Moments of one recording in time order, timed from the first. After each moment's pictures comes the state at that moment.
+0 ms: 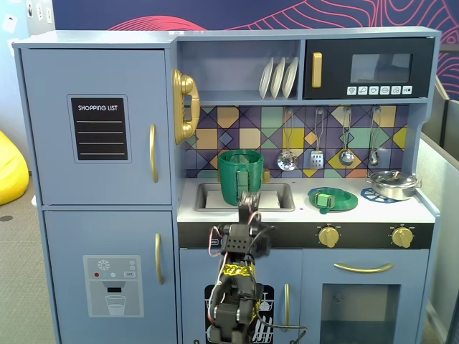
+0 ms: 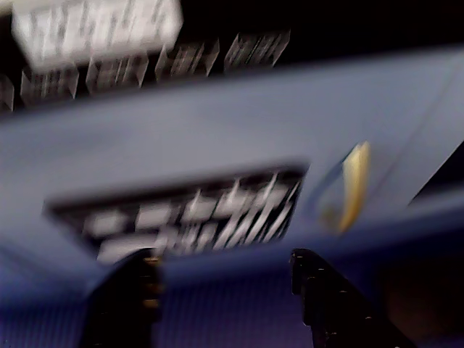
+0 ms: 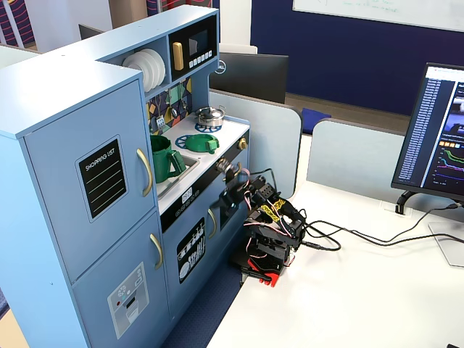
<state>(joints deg) 8.0 175.2 148.2 65.4 -94.0</state>
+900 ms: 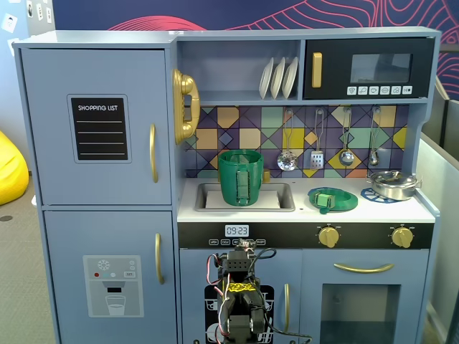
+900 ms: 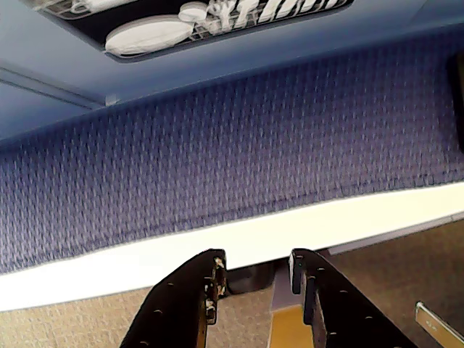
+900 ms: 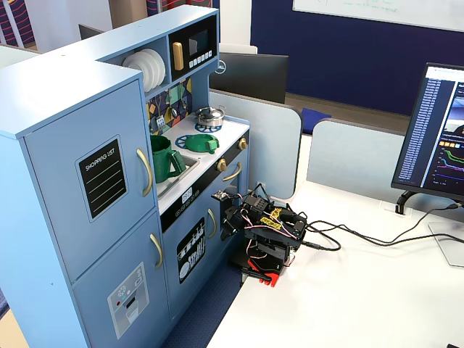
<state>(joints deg) -3.0 182.7 172.0 76.0 -80.2</state>
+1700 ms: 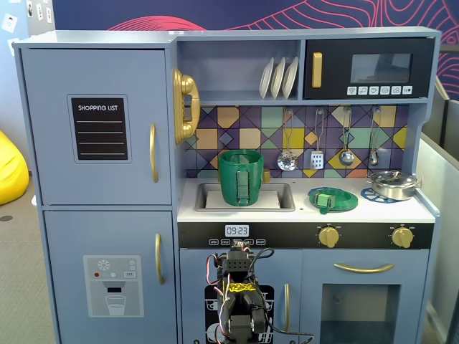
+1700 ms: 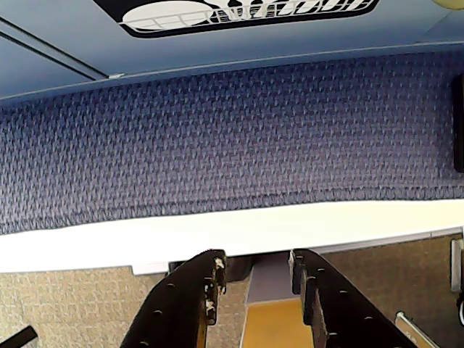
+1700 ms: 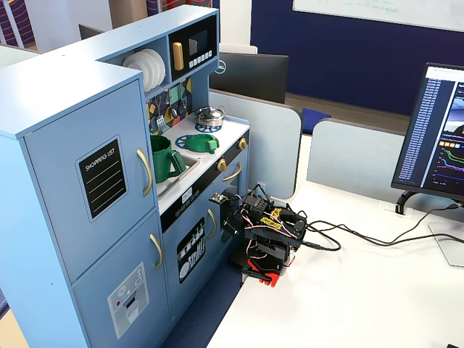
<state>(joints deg) -3.5 182.7 172.0 77.2 -86.3</state>
